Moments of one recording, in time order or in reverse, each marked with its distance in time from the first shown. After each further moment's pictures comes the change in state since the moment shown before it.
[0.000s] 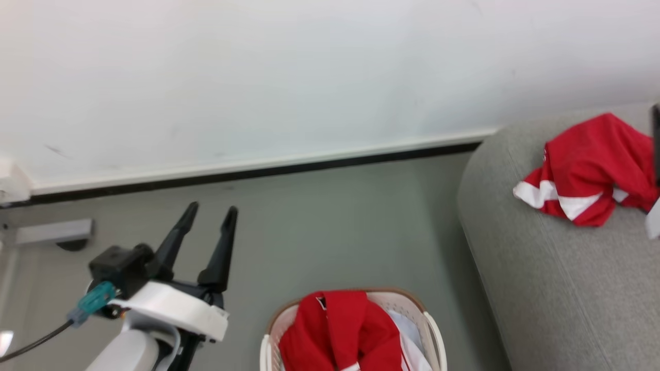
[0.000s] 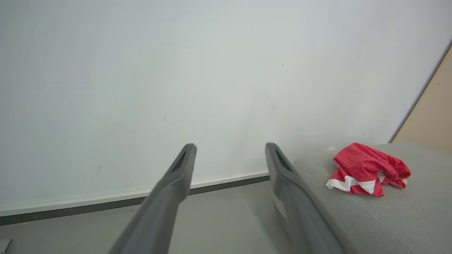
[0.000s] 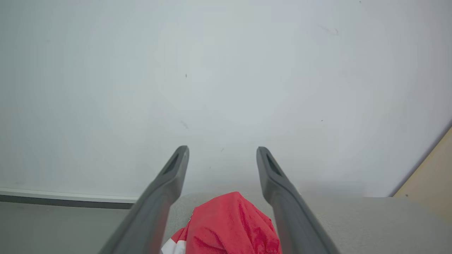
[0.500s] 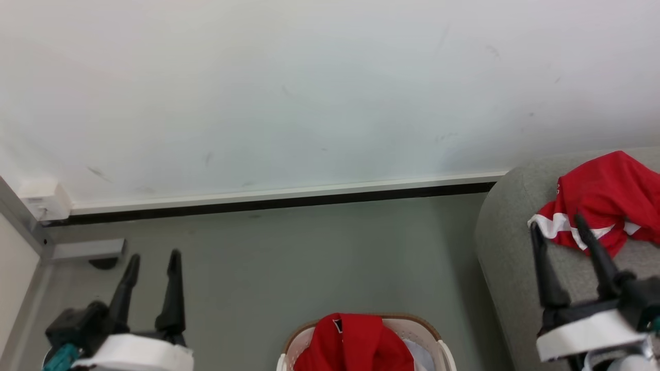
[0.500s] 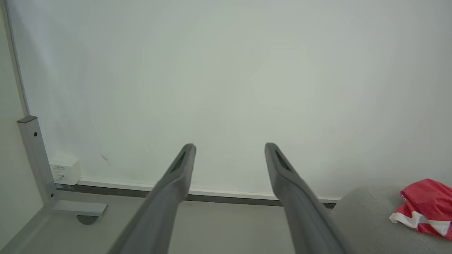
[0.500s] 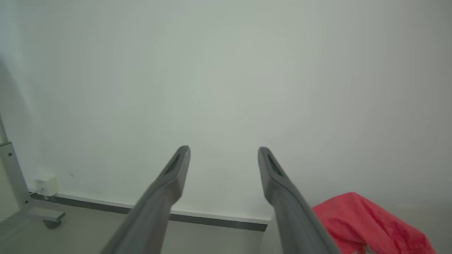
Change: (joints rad) left arm 0.230 -0.145 0.304 0.003 0.165 0.005 0.000; right arm 0.375 0.206 0.122 -0.166 0.067 0.000 -0.294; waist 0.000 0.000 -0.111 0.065
